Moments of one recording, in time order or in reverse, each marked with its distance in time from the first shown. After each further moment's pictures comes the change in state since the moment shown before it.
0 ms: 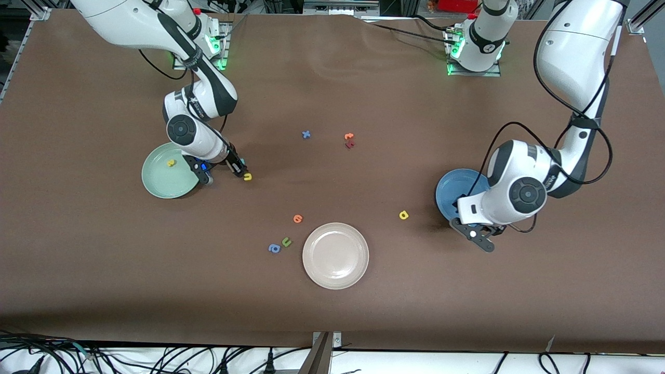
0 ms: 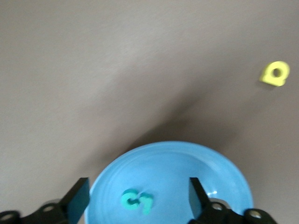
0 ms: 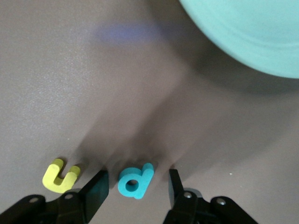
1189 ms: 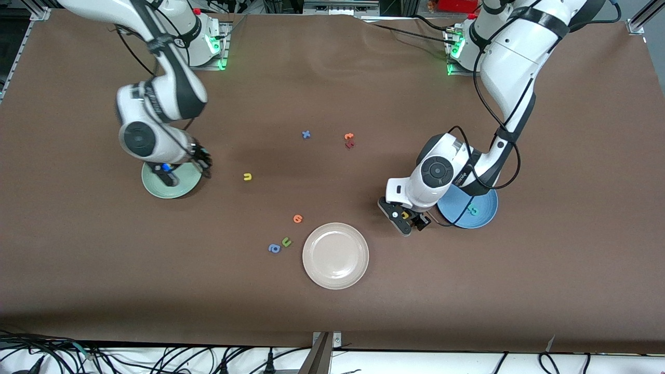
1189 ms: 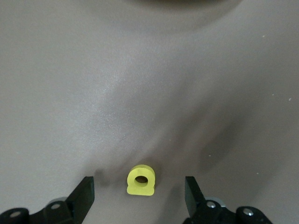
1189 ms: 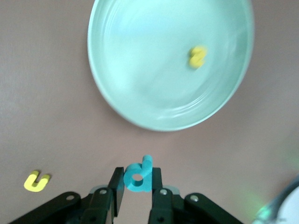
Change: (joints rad) left arm -0.134 0.130 -0.101 -0.012 0.116 0.245 -0.087; right arm -0.006 -0.172 -0.150 0.197 -0.006 -0.583 -0.249
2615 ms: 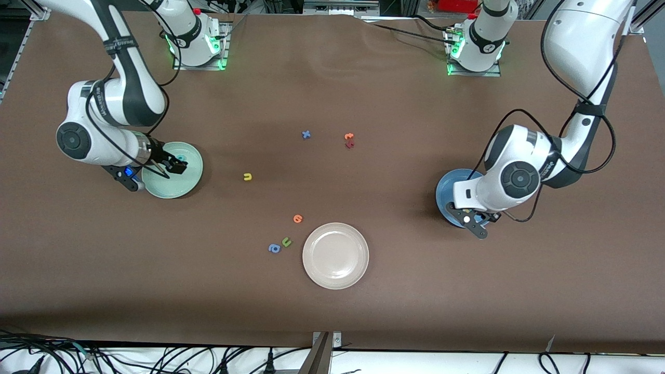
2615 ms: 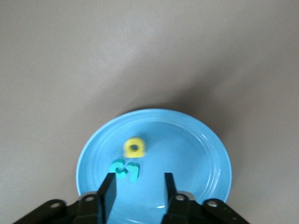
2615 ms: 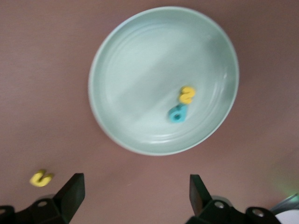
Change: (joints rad) left arm 0.277 -0.224 -0.059 -0.102 0.000 -0.299 0.063; right arm 0.005 -0.029 -0.094 0.012 0.110 0.024 -0.206
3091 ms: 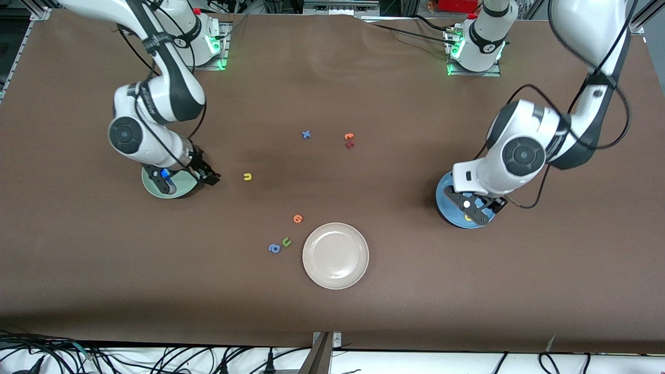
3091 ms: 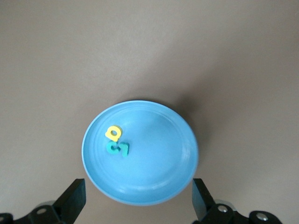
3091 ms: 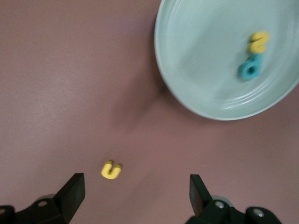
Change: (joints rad) left arm 0.004 -0.172 -0.074 0.037 -0.047 -0.190 -0.044; right arm 0.024 0.099 0.142 0.003 0.000 0.234 0.366
